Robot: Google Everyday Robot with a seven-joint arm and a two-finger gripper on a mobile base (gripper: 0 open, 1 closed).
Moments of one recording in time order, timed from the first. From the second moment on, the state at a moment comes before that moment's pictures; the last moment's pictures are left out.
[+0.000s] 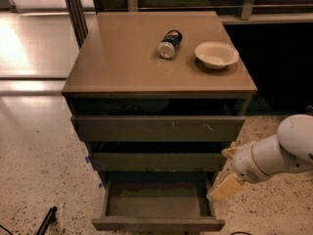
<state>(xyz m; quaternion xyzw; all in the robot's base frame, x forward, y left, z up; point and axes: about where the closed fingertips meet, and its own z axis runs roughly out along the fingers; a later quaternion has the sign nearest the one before) 0.428 -0.183 0.663 -0.49 0.83 0.17 0.22</state>
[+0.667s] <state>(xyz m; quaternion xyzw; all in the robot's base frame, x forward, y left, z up) 0.428 -0.183 0.663 -0.49 0.83 0.17 0.22</state>
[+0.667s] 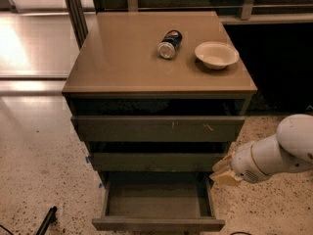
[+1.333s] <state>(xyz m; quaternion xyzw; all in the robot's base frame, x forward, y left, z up) 0.420 -0.185 0.637 -0.48 0.82 0.18 0.24</state>
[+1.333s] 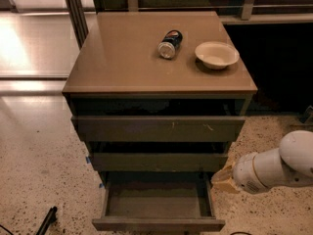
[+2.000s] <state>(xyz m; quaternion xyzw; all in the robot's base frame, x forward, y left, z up) 0.404 -0.187 0.510 -0.42 0.83 0.24 0.29</state>
